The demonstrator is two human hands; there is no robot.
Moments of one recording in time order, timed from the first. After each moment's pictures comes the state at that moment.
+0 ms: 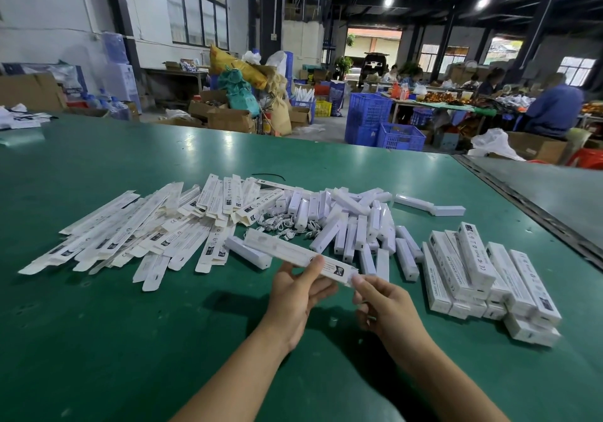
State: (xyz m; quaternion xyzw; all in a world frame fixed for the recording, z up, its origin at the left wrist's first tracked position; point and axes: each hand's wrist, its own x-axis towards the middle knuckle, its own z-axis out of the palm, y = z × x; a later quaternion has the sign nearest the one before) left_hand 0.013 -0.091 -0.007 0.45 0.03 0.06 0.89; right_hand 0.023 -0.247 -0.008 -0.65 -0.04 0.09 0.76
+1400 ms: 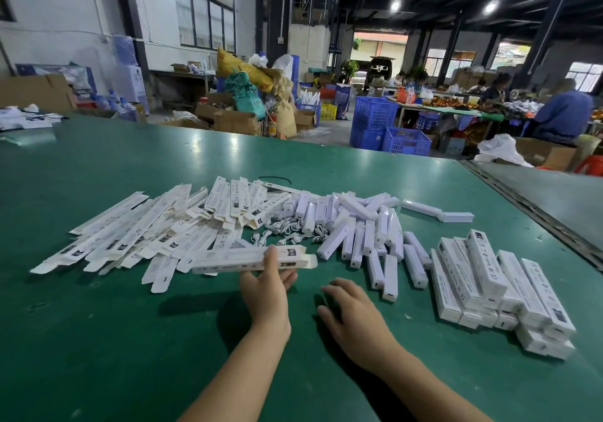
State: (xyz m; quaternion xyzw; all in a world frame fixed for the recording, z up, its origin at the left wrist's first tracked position) left_hand 0.031 -0.062 -0.011 0.38 0.25 0.29 0.84; right_hand 0.035 -0.211 -0.032 -0.93 -0.27 -0.06 0.24
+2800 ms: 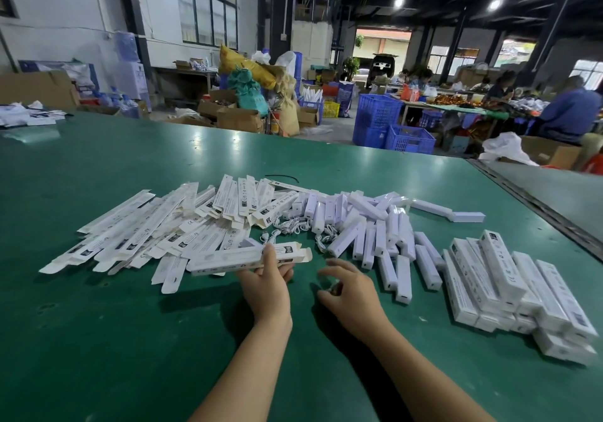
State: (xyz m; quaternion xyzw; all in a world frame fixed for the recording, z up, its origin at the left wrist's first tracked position) left_hand 0.049 -0.041 -0.024 0.38 0.26 0.33 0.82; right_hand 0.062 -0.175 -0.017 -0.92 -0.21 -0.06 0.34
